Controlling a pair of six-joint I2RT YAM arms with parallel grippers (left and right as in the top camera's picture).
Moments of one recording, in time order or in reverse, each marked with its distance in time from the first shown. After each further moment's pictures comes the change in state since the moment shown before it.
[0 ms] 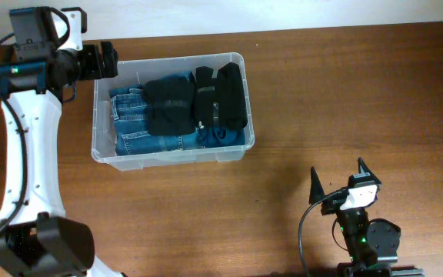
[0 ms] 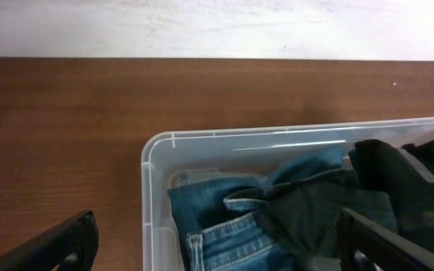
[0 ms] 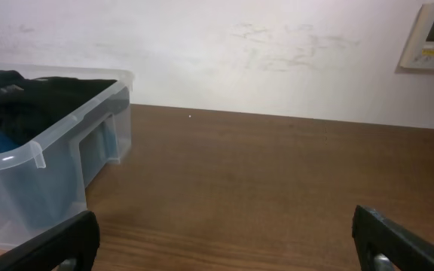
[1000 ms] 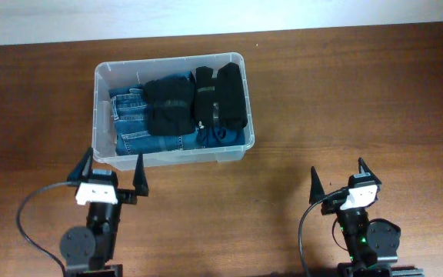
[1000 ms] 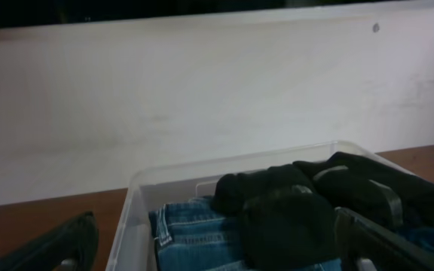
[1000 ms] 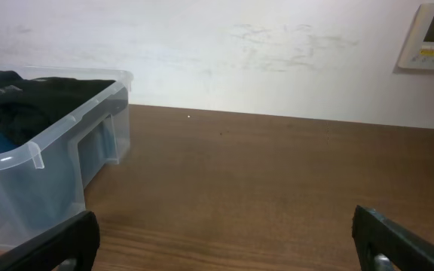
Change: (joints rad) left arm -0.084 -1.336 -1.719 1.275 -0.033 0.011; right arm 0.000 -0.001 0.000 0.000 0.004 0.000
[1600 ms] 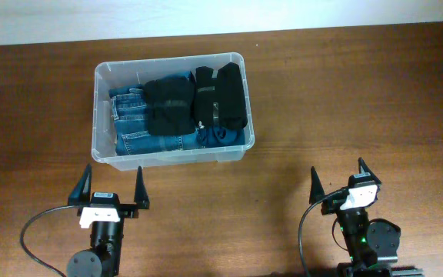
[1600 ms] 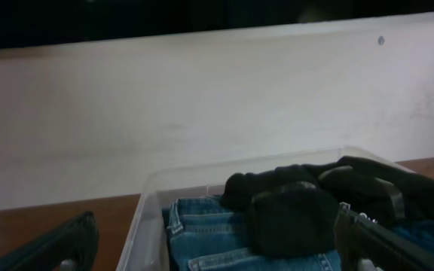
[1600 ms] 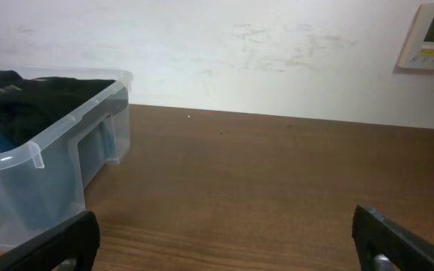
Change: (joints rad) left arm -0.035 -0.322 -0.111 -0.140 -0.084 0.008; right arm 0.000 0.000 0.000 0.000 0.000 0.000
